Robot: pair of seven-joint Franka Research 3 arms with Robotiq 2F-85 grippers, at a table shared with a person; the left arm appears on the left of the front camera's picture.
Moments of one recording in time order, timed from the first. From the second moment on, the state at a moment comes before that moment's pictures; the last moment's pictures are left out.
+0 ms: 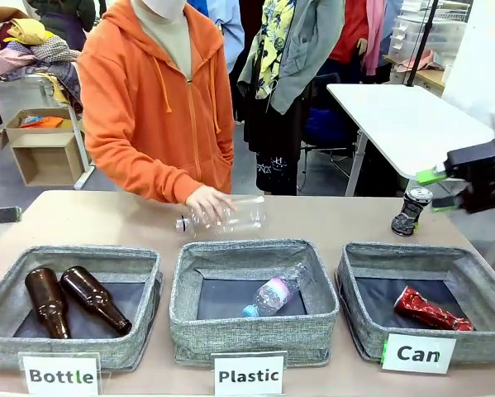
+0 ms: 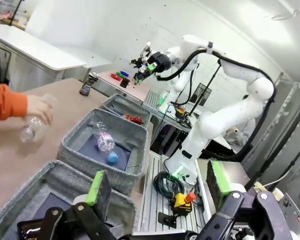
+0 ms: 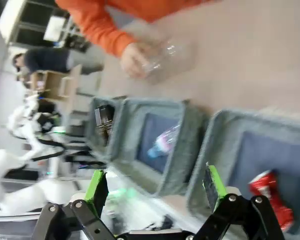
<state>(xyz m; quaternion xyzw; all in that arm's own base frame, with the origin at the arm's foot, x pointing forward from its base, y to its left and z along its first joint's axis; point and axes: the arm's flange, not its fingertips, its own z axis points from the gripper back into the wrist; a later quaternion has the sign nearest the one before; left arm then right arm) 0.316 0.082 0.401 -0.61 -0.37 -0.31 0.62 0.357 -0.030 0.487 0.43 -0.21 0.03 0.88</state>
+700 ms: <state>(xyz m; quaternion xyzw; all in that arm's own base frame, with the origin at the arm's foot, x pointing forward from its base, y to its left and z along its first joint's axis) 0.316 0.083 0.401 -0.61 -0.37 -0.31 0.62 0.357 -0.119 0.511 0.06 -0.46 0.18 0.87</state>
